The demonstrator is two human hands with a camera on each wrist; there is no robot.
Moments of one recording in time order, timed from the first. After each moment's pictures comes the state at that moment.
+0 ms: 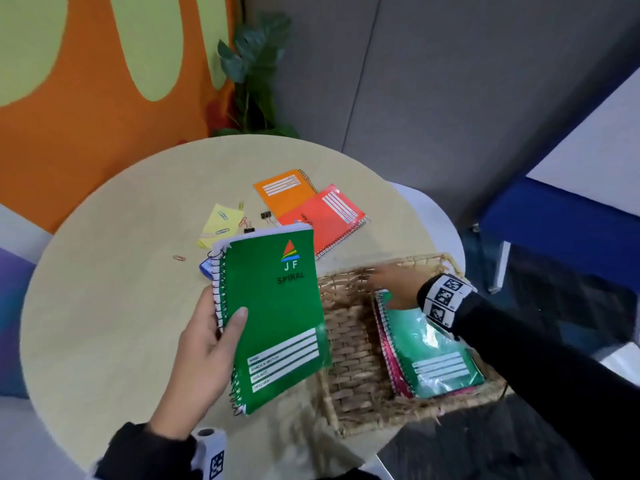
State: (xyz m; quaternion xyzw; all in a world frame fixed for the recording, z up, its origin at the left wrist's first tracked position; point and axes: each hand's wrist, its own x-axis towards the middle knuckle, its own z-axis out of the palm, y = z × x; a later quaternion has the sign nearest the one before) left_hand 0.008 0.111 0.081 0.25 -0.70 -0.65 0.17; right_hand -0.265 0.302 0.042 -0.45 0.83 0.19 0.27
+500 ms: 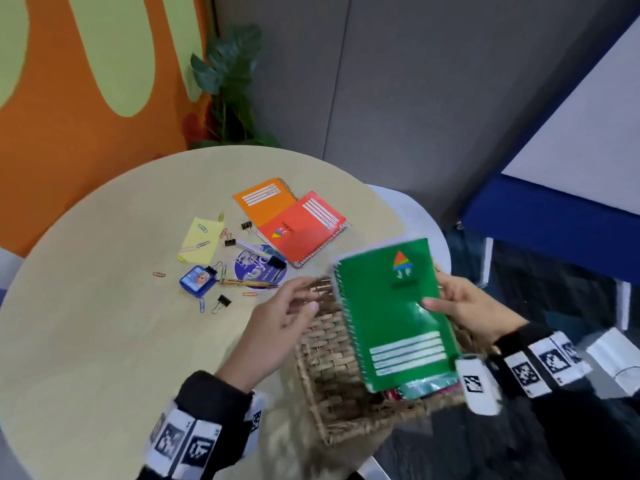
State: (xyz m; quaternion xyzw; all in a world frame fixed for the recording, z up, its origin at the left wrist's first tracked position) left_hand -0.065 0.152 0.076 0.13 -0.81 -0.58 0.01; right_hand -0.235 0.419 0.085 -0.17 0.74 -0.54 0.37
